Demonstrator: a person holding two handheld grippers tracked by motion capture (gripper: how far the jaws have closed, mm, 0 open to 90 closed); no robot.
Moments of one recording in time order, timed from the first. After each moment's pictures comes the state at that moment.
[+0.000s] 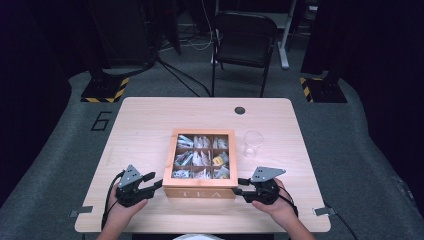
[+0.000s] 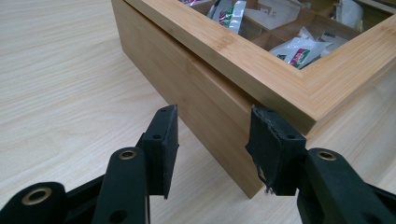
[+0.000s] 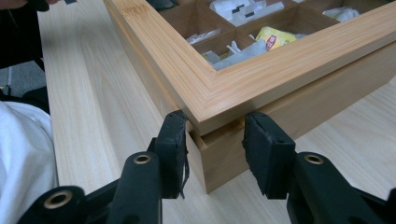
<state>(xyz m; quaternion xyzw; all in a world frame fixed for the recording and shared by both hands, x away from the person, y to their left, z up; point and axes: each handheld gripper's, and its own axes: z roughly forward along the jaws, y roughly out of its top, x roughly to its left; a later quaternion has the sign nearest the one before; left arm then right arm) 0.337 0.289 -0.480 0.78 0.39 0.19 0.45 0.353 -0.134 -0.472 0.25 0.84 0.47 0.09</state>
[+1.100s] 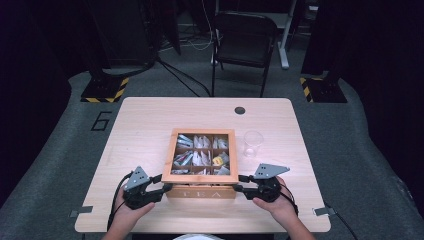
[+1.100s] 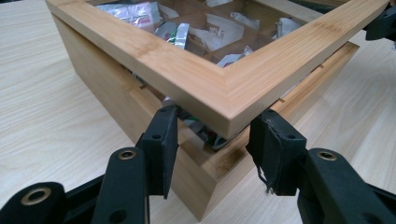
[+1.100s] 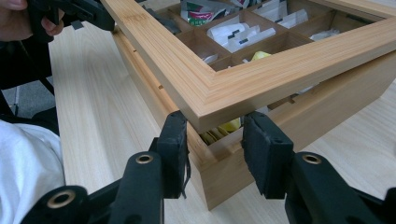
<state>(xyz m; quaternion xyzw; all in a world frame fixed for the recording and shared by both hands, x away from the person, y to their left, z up) 0.330 0.262 -0.473 0.78 0.36 0.16 0.49 0.354 -0.136 -0.462 0.26 0.83 0.49 0.09</state>
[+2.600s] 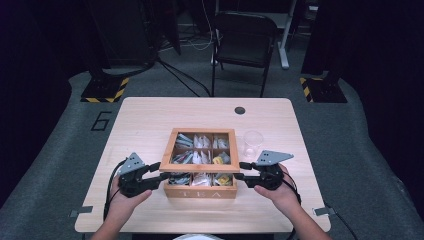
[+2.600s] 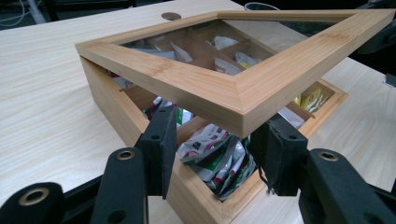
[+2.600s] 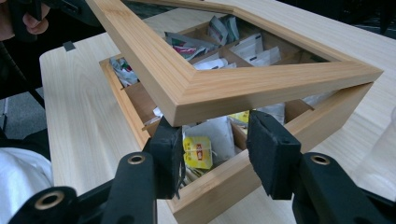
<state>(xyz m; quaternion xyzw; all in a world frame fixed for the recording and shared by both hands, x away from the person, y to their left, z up) 0.345 0.268 -0.425 0.77 0.37 0.16 0.49 0.373 -0.137 -0.425 0.26 0.82 0.50 0.11</state>
